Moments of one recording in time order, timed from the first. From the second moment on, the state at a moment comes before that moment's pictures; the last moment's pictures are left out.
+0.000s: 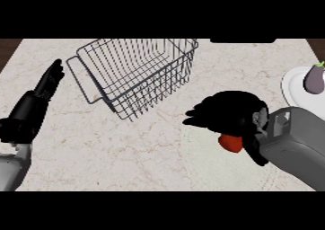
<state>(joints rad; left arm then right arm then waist) -0.22 0.49 -0.14 -1.55 0.08 0.12 -0.01 -0.84 -0.62 0.71 -1.64 0.34 1.00 0.22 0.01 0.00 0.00</state>
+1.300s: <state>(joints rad) -0.21 0.40 -0.03 -1.55 -0.02 0.03 0.01 -0.62 -0.52 0.70 -1.40 0.90 0.73 -0.21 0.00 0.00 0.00</state>
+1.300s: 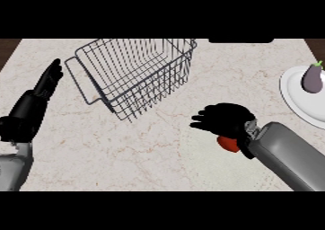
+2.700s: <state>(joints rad) -0.23 0.33 0.07 -1.52 -0.09 -0.07 -0.01 -0.55 -0.37 0.53 -1.14 1.22 0.58 -0.45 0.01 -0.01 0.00</state>
